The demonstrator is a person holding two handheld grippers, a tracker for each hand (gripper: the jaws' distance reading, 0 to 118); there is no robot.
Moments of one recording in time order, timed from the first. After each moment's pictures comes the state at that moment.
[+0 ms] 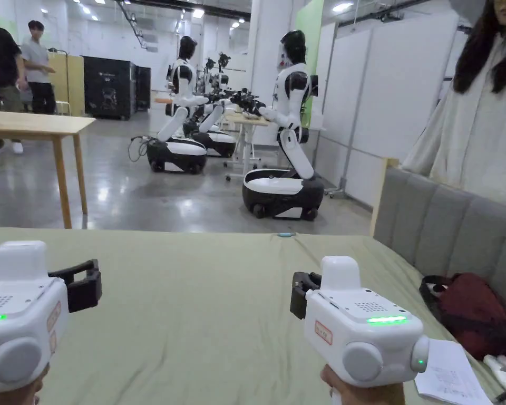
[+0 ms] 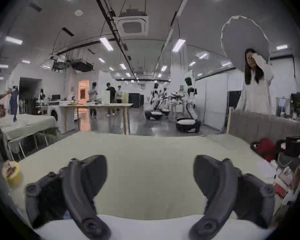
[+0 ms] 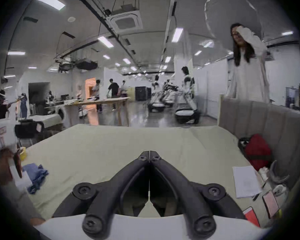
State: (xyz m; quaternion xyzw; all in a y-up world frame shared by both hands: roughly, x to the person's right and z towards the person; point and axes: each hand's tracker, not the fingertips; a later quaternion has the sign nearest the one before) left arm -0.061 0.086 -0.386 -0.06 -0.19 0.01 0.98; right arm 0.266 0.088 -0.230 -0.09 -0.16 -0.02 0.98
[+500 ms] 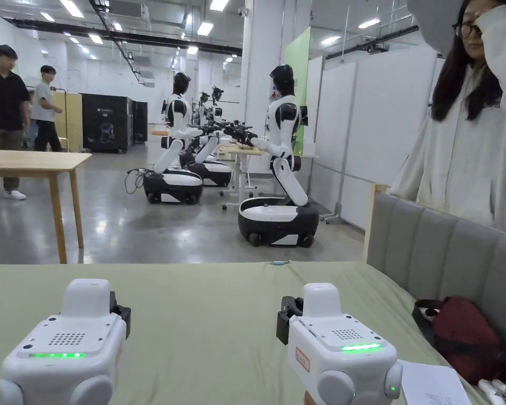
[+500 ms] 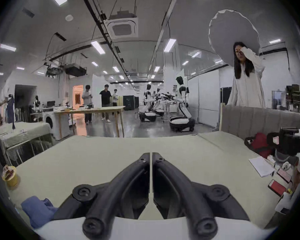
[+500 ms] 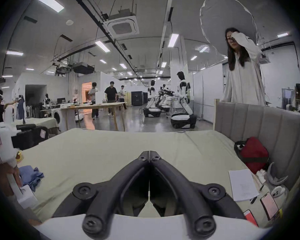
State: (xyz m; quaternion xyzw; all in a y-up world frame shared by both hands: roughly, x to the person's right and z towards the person) left arm -0.004 0.093 -0.360 -0.05 -0.21 -0.03 0.98; right arm 0.267 0.086 -0.234 -0.07 -0.16 -0.01 0.98
